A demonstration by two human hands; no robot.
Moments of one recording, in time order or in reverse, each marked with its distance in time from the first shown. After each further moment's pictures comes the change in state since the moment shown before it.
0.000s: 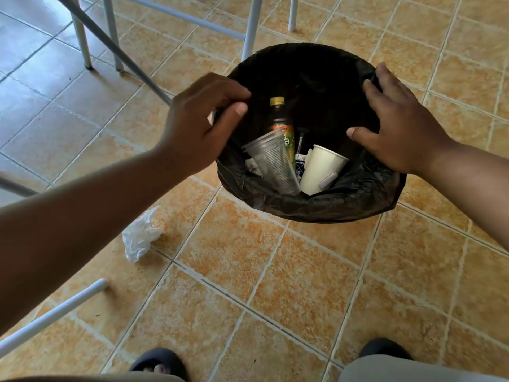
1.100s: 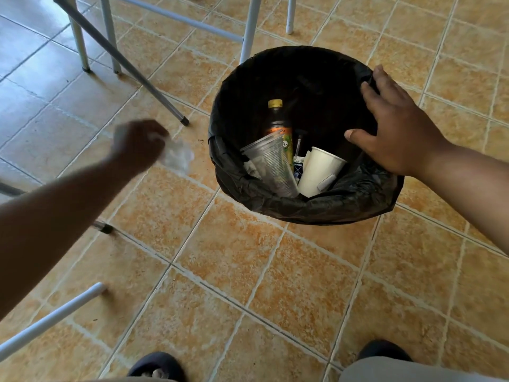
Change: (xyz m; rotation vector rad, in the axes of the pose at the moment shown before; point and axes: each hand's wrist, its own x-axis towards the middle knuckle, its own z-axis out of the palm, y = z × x) left_hand -0.046 -0.115 -0.034 0.352 -0.269 -0.711; right_hand 0.001 0.003 0.002 0.012 0.001 -0.003
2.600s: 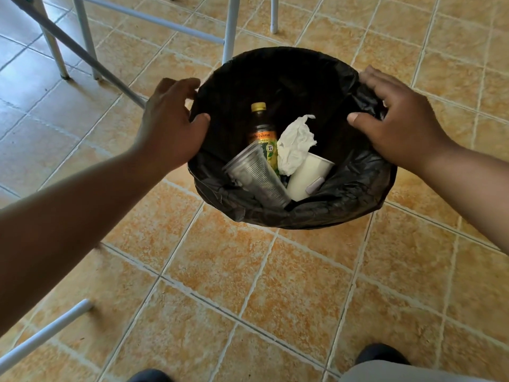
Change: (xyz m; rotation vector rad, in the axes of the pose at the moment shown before) left_hand -0.013 0.126 -0.004 -0.122 0.060 0.205; right_hand -0.002 0.005 -0.012 0.361 0.140 0.111
